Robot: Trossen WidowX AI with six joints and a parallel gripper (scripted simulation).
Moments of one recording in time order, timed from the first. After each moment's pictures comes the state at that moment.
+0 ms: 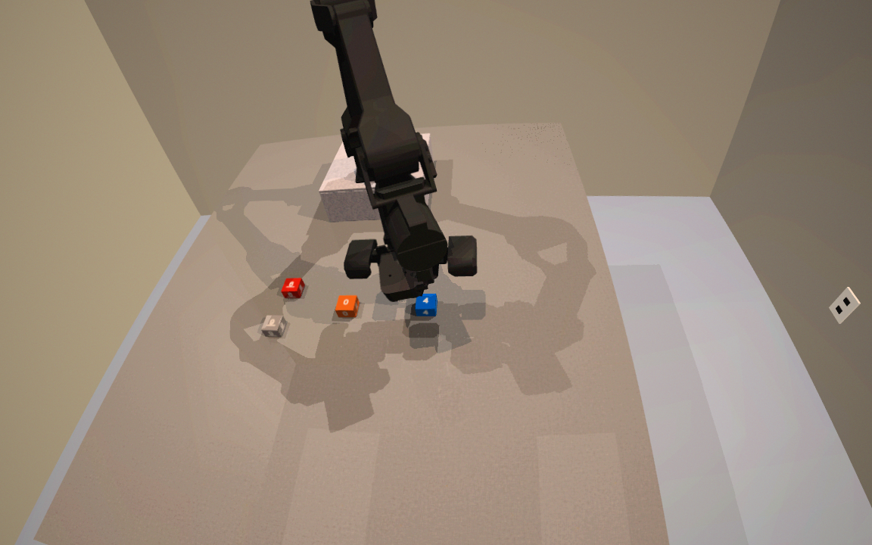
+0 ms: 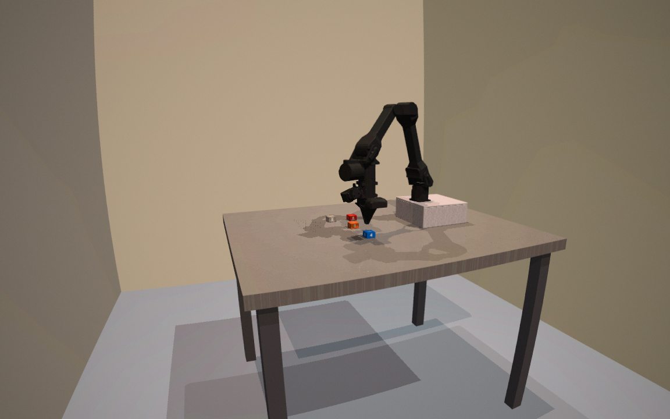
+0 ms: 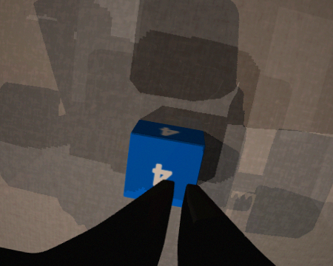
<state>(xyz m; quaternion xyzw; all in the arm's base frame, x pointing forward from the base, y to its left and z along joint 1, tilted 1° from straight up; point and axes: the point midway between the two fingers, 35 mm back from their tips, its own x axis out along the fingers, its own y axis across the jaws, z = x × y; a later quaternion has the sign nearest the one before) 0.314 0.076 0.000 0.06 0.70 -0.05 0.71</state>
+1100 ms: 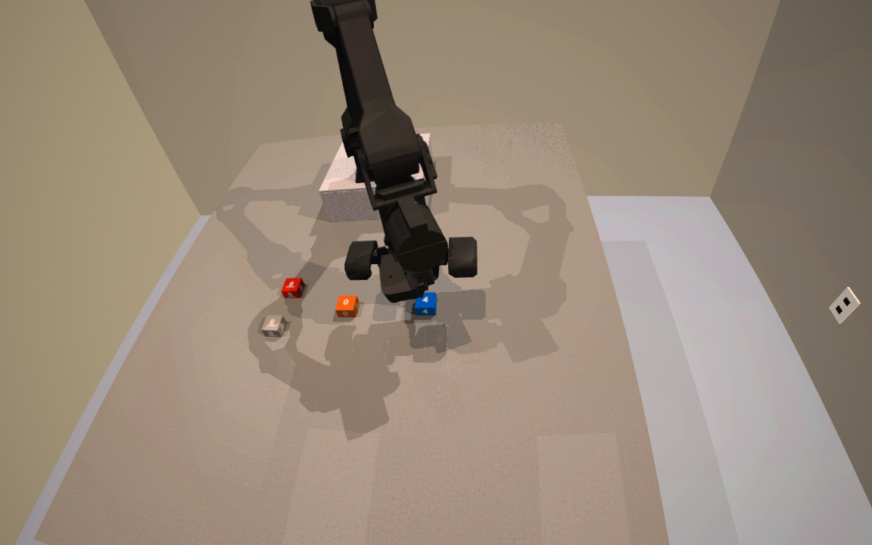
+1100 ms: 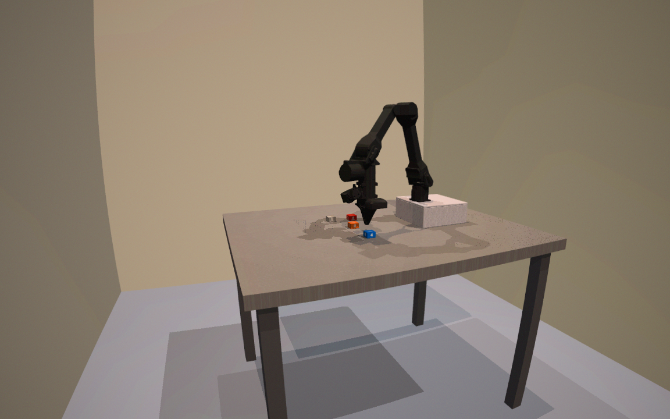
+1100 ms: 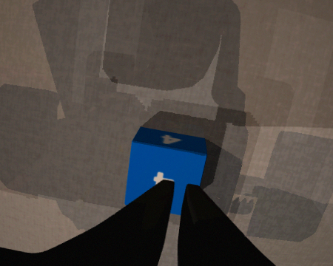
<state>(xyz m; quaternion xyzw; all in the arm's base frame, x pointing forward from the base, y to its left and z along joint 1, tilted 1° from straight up) 0.314 0.077 -0.002 0.06 0.70 -0.05 0.71</state>
